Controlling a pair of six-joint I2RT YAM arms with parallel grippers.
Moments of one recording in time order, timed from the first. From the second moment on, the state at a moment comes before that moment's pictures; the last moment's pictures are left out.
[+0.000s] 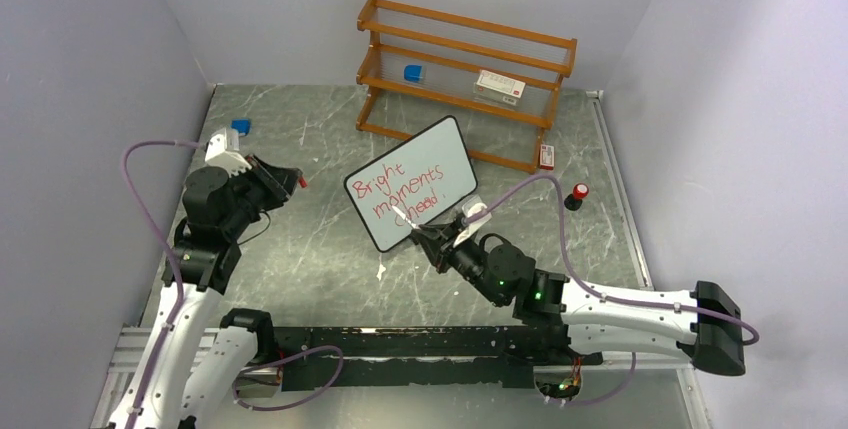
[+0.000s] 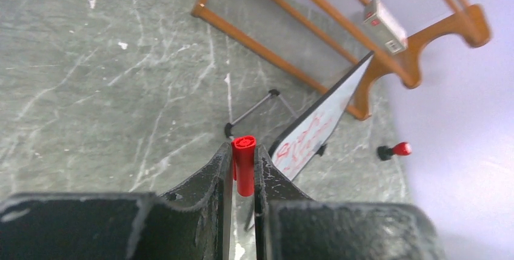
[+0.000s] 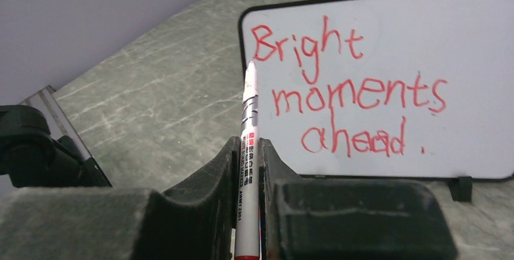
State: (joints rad) left arm -0.13 0.69 0.75 -0.33 0.15 -0.60; right arm 1.25 0.84 0.45 0.37 0.49 0.19
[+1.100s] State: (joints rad) left arm -0.13 0.58 0.51 0.06 0.43 -1.24; right arm 1.40 1.34 0.57 1.07 0.55 -0.18
